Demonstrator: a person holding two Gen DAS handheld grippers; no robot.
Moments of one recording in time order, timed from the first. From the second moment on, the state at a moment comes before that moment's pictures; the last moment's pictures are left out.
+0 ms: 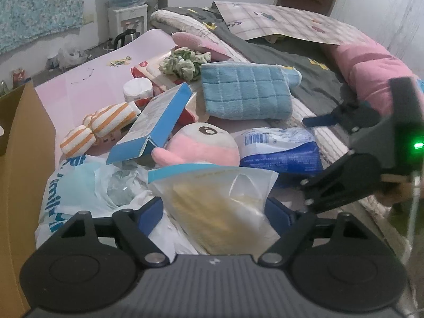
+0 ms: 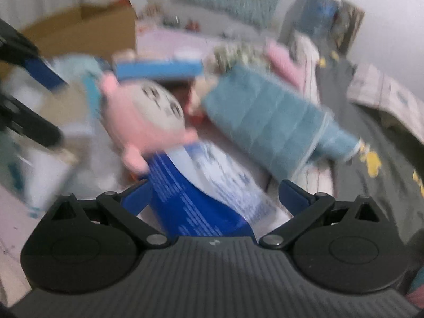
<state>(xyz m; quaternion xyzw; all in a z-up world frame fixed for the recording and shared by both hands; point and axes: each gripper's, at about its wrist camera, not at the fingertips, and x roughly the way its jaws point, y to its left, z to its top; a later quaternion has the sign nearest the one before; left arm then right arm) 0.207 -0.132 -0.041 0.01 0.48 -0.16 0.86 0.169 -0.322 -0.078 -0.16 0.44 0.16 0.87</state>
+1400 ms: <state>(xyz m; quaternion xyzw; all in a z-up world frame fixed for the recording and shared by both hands) 0.217 -0.141 -0.059 -0.01 0.54 -0.17 0.83 0.089 -0.313 -0.100 0.16 0.41 0.10 0.89</state>
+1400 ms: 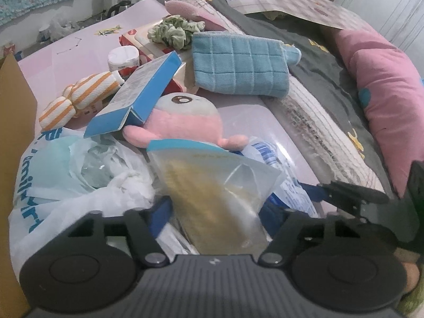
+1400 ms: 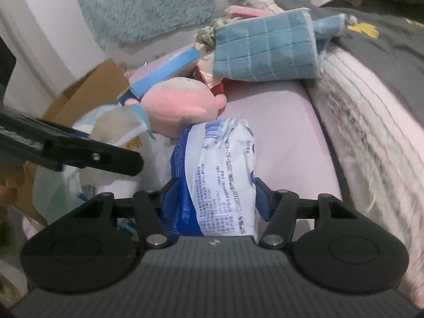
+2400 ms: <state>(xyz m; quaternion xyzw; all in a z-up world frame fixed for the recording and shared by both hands) 0.146 -0.082 0.033 -0.12 0.42 -0.24 0.87 -0.004 -0.338 -0.049 0.32 0.29 0.03 0.90</state>
